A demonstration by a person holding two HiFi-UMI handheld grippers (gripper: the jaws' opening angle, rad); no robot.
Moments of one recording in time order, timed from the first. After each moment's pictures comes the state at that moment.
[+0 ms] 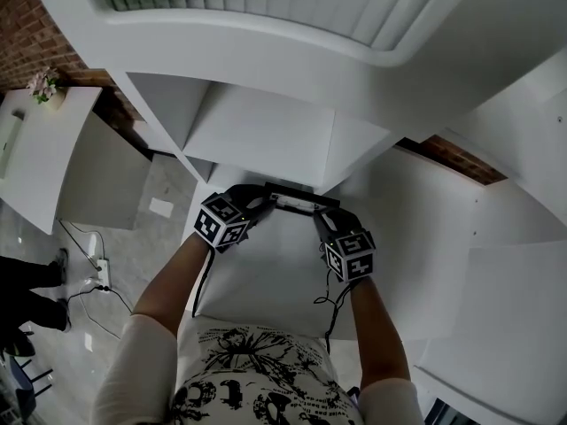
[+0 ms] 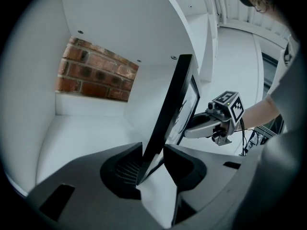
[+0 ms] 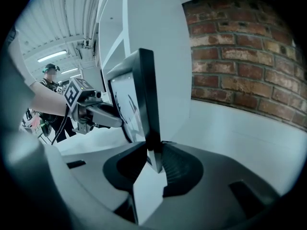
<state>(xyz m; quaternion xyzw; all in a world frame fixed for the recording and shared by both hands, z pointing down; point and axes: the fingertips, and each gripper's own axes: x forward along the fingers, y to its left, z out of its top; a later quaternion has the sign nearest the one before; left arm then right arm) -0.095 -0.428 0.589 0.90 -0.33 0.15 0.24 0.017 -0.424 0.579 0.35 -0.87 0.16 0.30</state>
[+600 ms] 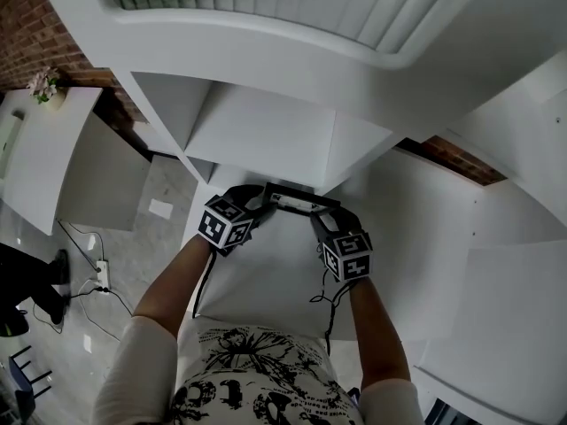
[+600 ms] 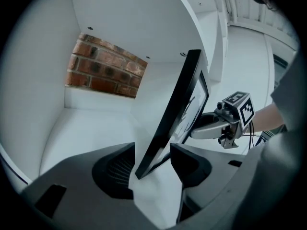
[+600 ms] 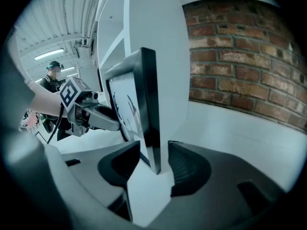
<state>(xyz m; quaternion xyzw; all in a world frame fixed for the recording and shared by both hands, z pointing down) -0.100 -0.428 0.598 0.87 -0.37 0.16 0.27 0.018 -0.424 0.579 0.37 -0.87 0.15 0.30</state>
